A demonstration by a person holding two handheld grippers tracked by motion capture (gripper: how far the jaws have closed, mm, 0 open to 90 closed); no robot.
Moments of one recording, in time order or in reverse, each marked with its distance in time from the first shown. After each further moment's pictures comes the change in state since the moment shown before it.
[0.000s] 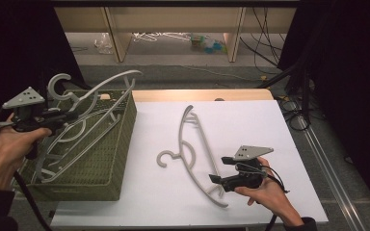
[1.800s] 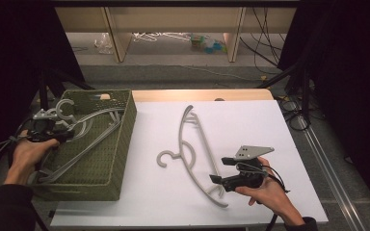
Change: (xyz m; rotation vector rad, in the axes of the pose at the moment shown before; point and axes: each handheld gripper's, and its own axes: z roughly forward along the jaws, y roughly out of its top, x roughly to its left) left arm 0.051 -0.077 0.055 0.298 0.200 -0.116; right arm -0.002 -0.001 0.000 0.002 0.014 0.012
